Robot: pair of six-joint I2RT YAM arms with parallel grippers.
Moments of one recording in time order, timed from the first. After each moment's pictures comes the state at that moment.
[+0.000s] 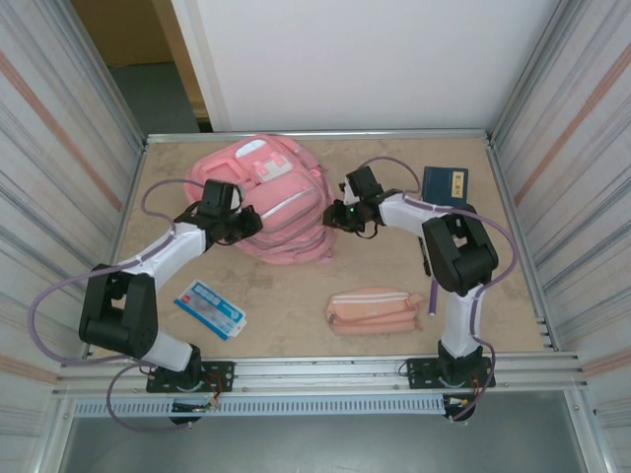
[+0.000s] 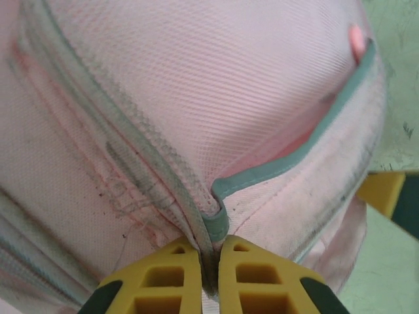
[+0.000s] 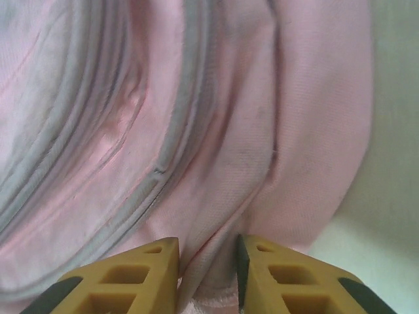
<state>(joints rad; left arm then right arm) -0.28 1.51 0.95 -0.32 0.26 -0.59 0.49 1.94 1.25 -0.28 -0.40 0.62</state>
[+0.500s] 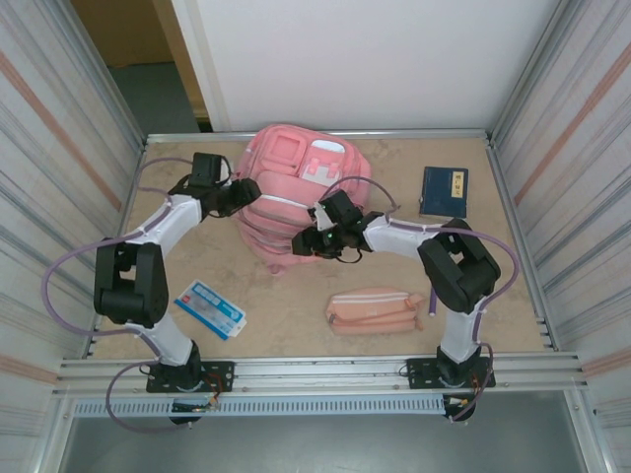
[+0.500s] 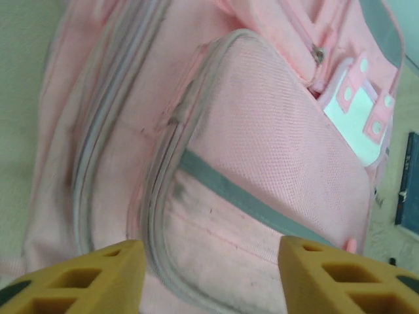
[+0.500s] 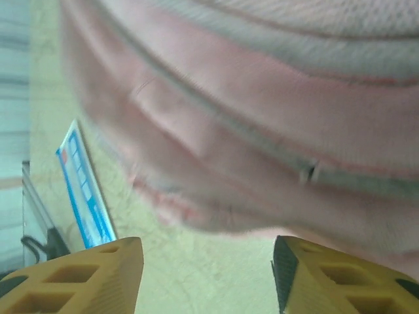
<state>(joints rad) -0.15 1.67 1.18 -0.38 0.32 -0.60 0.69 1.84 1.14 -0.19 -0.51 0.62</state>
